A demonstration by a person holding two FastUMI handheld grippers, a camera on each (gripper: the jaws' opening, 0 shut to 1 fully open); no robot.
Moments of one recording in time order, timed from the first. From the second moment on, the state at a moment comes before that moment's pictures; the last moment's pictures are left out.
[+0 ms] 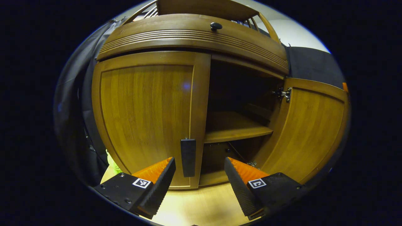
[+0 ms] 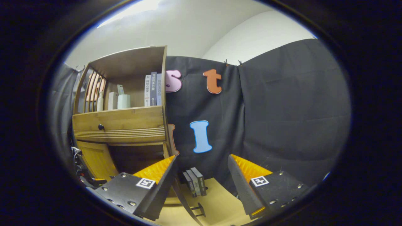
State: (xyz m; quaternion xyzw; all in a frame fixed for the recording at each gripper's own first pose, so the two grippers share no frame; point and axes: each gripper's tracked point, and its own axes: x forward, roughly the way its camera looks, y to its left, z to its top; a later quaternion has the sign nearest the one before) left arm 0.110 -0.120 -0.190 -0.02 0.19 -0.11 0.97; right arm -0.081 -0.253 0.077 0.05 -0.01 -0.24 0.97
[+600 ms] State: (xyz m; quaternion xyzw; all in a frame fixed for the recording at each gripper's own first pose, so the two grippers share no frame) left arm 0.157 -0.099 -0.257 -0.03 0.24 -0.05 0.97; right arm -0.090 -0.259 0.065 0.17 -0.01 -0.22 0.96
